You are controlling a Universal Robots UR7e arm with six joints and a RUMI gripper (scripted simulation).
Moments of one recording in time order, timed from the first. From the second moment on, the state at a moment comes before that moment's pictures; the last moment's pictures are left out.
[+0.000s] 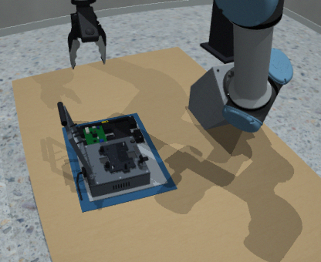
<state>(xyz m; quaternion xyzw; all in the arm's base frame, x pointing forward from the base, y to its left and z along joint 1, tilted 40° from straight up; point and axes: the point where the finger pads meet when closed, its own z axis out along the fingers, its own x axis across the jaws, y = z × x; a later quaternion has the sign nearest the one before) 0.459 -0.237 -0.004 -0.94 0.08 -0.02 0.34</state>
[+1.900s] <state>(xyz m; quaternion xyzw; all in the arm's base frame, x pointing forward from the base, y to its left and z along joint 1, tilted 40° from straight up) 0.459 -0.237 -0.004 -0.82 -0.46 -0.21 0.27</state>
